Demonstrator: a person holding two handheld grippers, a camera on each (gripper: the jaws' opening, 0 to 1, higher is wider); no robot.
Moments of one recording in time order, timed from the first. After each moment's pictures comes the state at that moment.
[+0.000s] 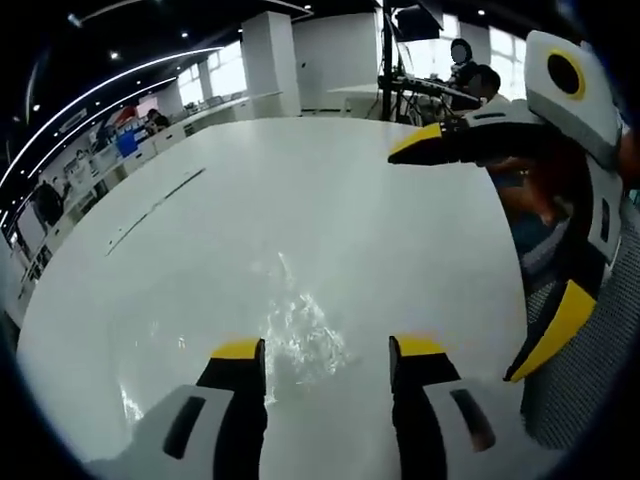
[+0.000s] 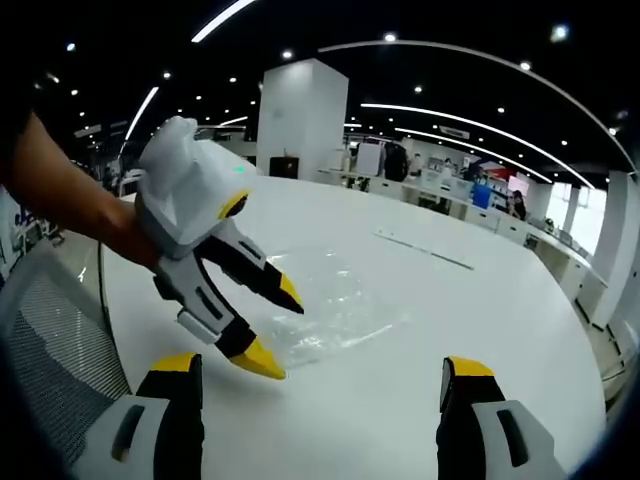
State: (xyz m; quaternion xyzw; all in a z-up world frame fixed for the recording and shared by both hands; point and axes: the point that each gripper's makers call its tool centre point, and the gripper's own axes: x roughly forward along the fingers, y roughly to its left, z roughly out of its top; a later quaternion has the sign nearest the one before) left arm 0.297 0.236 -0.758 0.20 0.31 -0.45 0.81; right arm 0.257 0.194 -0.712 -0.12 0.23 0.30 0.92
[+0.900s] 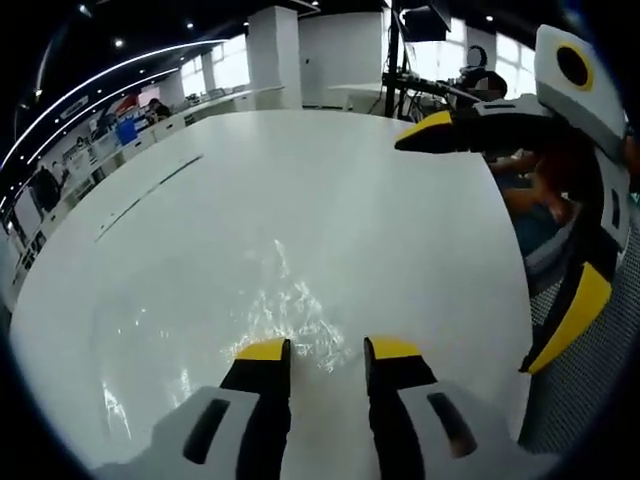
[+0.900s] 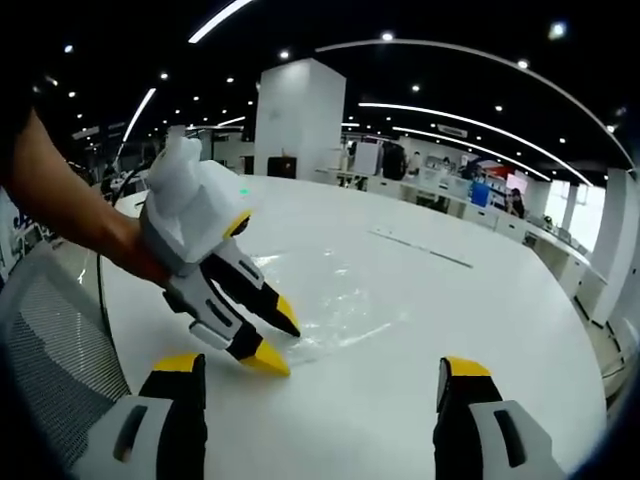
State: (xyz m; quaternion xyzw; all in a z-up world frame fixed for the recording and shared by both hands) left arm 0.295 0.236 -0.774 0.18 0.32 -0.45 0.81; right arm 0.257 0.192 -0.712 -0.12 0.23 0.30 0.92
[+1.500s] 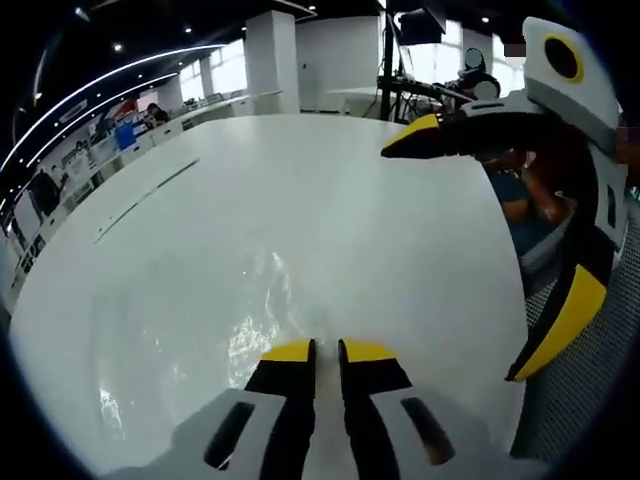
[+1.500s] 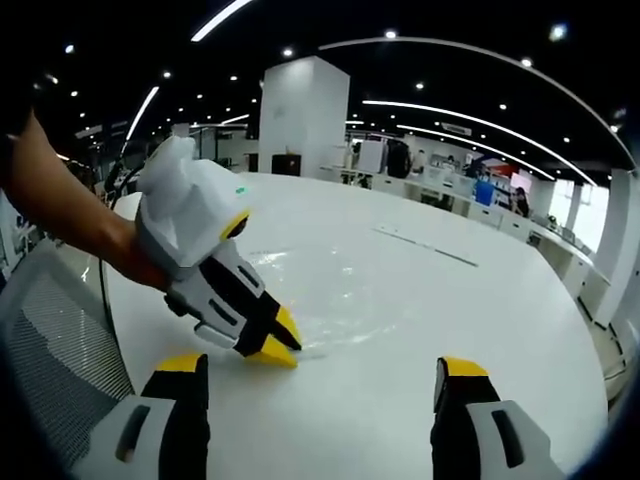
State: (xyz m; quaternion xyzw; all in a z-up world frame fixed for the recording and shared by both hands) left arm 0.287 0.233 -0.773 0.18 0.32 -0.46 0.81; right arm 0.255 0.196 -0.715 -0.12 0.23 0.31 0.91
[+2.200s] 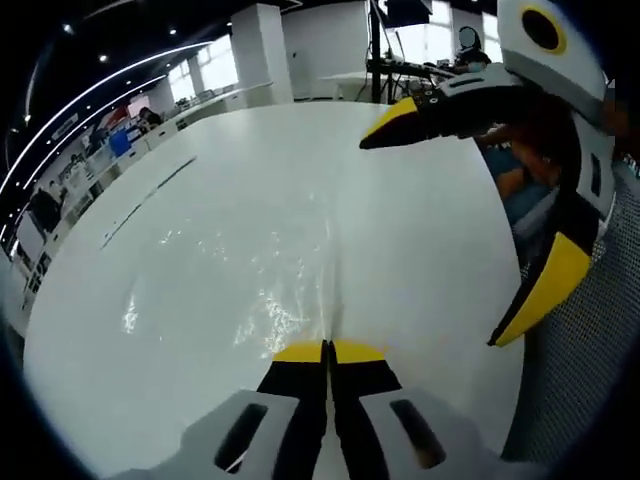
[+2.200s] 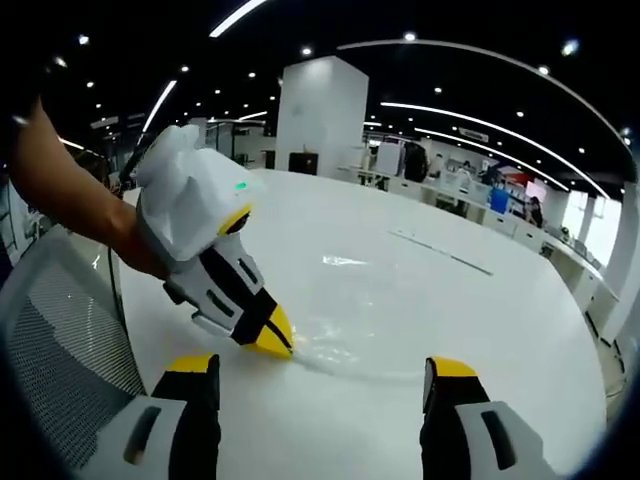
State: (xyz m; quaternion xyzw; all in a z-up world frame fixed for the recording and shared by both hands) left arm 0.267 0.251 -0.773 0.24 0.32 -0.46 0.79; right arm 0.245 0.208 -0.710 -0.14 0.23 0.34 0.90
